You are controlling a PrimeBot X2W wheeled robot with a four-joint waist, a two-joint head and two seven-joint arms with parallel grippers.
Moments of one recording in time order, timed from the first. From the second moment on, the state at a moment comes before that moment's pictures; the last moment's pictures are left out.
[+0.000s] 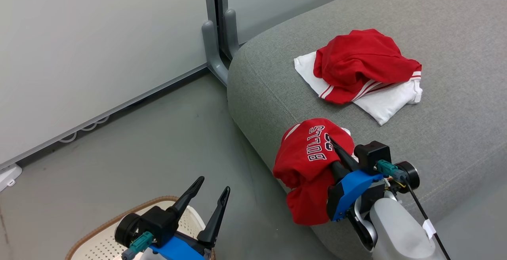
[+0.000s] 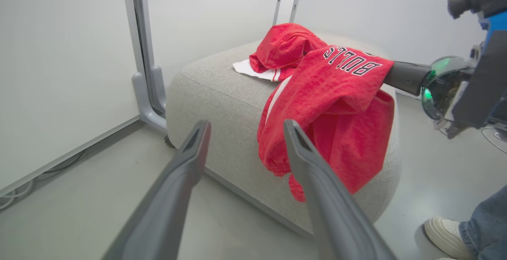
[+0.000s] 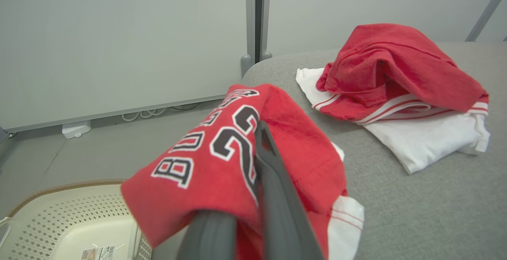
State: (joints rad) left arm -0.21 0.19 -0.50 0.33 -0.35 -0.13 -0.26; right arm -0.48 -0.05 0.26 0.73 0.10 0.13 -0.18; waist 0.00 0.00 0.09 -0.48
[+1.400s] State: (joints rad) left arm -0.51 0.29 -0.62 0.21 -0.31 -0.13 -0.26; right arm -1.04 -0.45 -0.40 0.69 0.00 0.13 -0.04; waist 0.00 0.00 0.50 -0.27
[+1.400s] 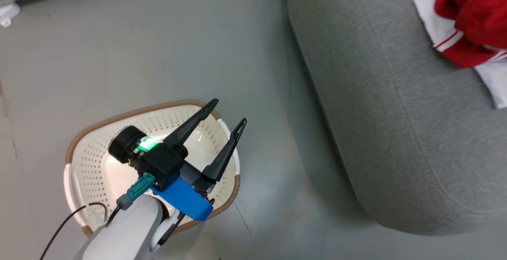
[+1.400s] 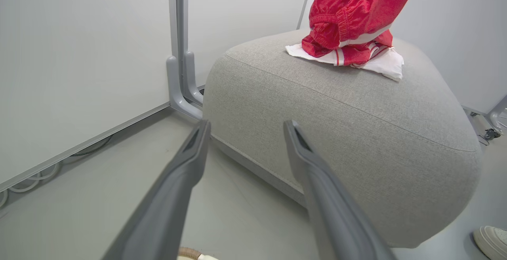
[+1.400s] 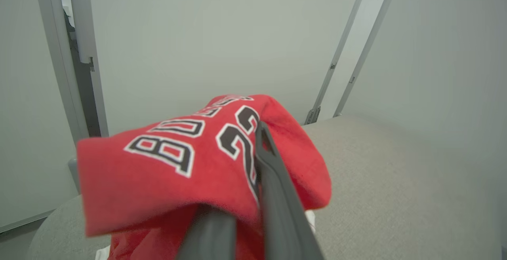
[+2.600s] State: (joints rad) left arm -0.47 0.26 -0.59 0.23 -0.34 -0.13 -0.26; right arm -0.82 -0.30 -0.58 0.75 -0.18 0.13 -0.11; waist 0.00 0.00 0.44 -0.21
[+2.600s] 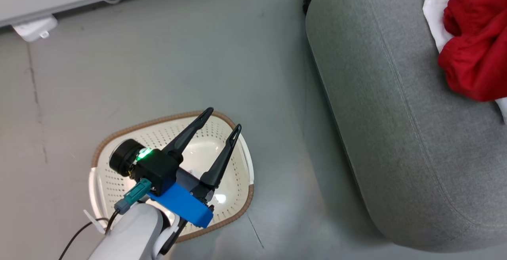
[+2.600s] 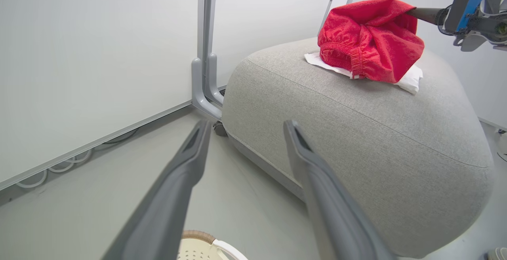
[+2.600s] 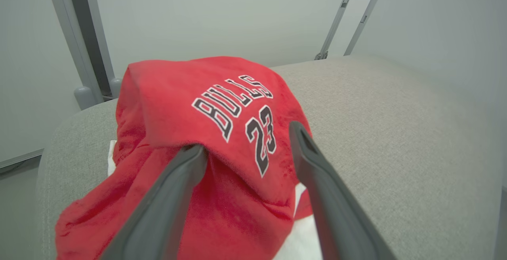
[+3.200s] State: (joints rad) left arm -0.22 0.18 -0.42 0.26 -0.35 -0.13 -0.26; right arm -0.40 -0.20 -0.31 0.37 -0.09 0.13 -0.07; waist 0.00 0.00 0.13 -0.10
